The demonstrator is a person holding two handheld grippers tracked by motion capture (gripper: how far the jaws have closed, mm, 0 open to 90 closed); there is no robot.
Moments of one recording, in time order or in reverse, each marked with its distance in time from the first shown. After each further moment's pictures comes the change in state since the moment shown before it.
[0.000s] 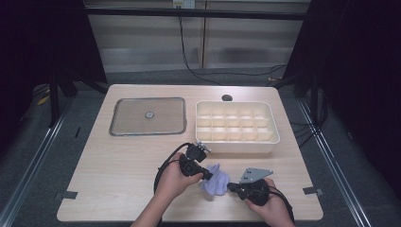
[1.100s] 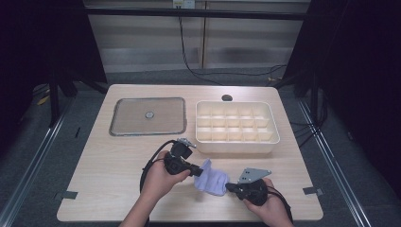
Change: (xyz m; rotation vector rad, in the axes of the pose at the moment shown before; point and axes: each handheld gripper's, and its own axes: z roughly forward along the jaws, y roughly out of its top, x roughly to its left) left arm 0.009 -0.014 -0.031 -0.076 -0.009 -0.027; right arm 0.002 0.002 0.003 -0.009 0.010 -0.014
